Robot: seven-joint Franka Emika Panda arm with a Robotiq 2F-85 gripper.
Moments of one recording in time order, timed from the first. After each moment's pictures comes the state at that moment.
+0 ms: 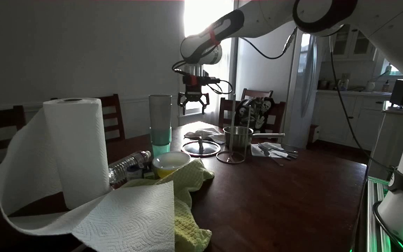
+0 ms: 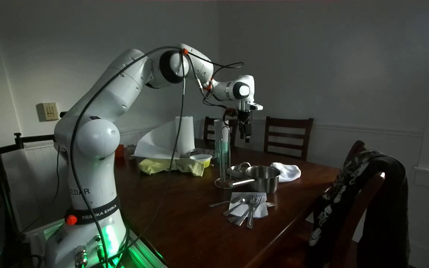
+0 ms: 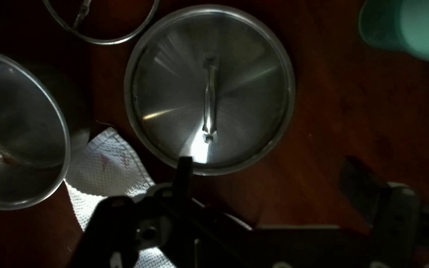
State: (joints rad) arm 0.07 0.71 -0.11 -1.24 0.09 1.94 0.62
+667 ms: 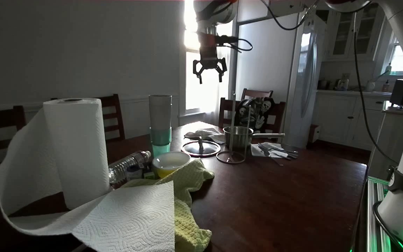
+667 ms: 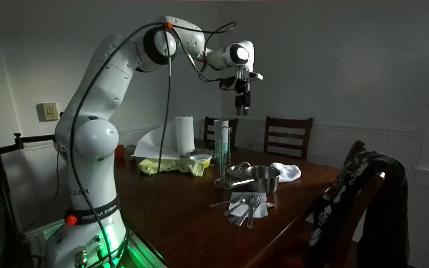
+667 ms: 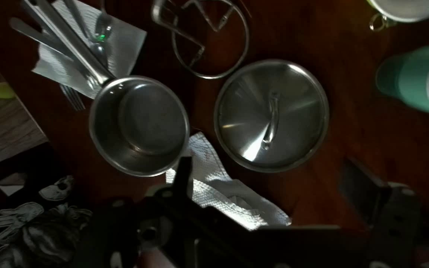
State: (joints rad) arm 0.04 0.49 -0.13 -1.21 0.02 1.57 0.51
